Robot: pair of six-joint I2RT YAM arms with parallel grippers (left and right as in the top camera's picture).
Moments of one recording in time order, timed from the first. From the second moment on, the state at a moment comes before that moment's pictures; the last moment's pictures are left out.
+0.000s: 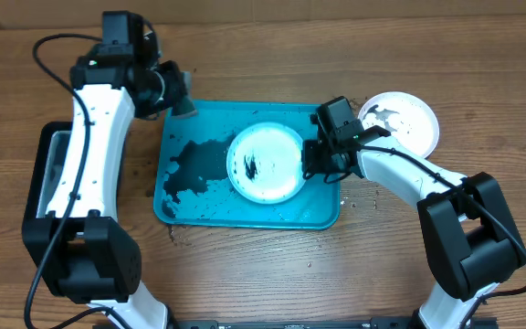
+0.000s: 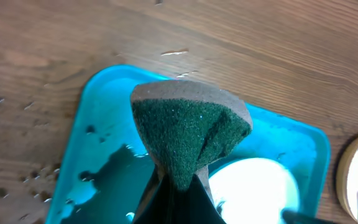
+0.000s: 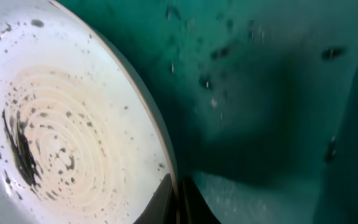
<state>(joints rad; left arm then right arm) -0.01 1.83 1.72 -0.97 0.19 -0.36 0.43 1.89 1.15 -0.46 -0.25 0.46</state>
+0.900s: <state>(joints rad) -0.26 2.03 1.72 -0.98 0.23 -0.37 0.43 2.08 1.41 -0.58 -0.26 0.51</state>
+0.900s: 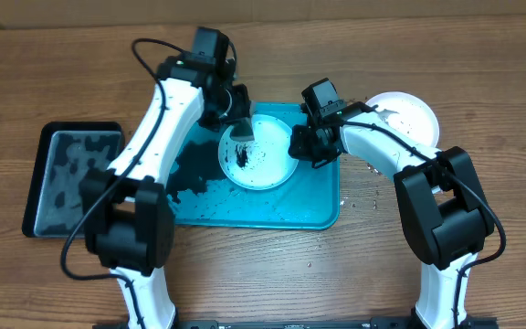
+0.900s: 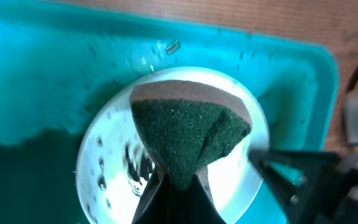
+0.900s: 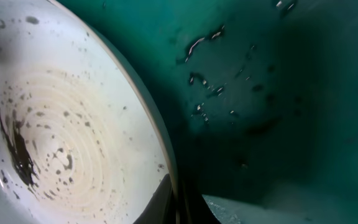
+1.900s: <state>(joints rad) -0.41 2.23 1.74 -1.01 -0.25 -0.47 0.47 2.08 1.43 -0.62 -0.11 0.51</state>
